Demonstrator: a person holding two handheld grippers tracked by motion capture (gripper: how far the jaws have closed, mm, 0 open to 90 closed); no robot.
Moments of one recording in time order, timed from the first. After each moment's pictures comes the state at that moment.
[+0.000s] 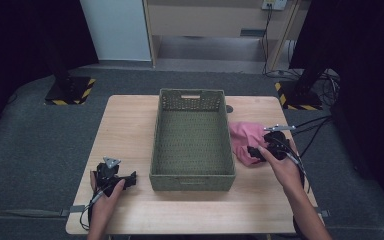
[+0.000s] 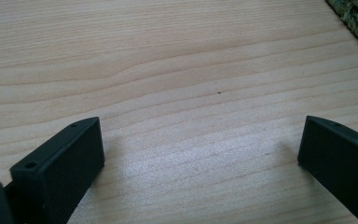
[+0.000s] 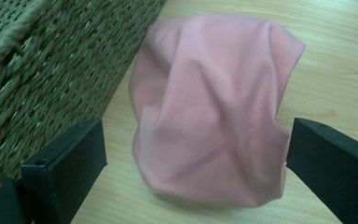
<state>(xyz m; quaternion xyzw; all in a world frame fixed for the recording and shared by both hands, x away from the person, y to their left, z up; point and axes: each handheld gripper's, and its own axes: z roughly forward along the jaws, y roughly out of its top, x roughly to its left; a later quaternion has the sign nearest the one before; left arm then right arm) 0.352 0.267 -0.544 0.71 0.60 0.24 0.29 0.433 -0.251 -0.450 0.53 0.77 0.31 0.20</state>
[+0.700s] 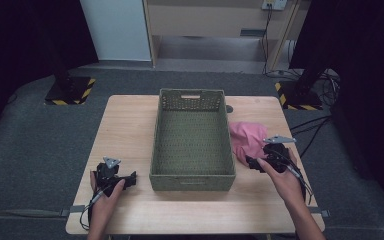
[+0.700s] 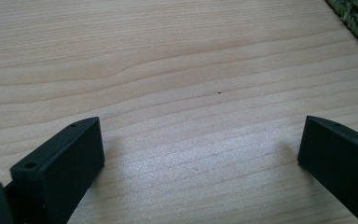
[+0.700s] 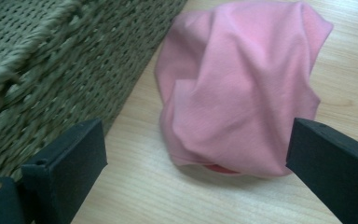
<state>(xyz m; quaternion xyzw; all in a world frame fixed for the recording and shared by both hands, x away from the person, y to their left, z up) 0.352 0.267 -0.544 0.71 0.60 0.25 0.29 0.400 -0.245 -0.455 0.50 0.77 0.33 0.21</state>
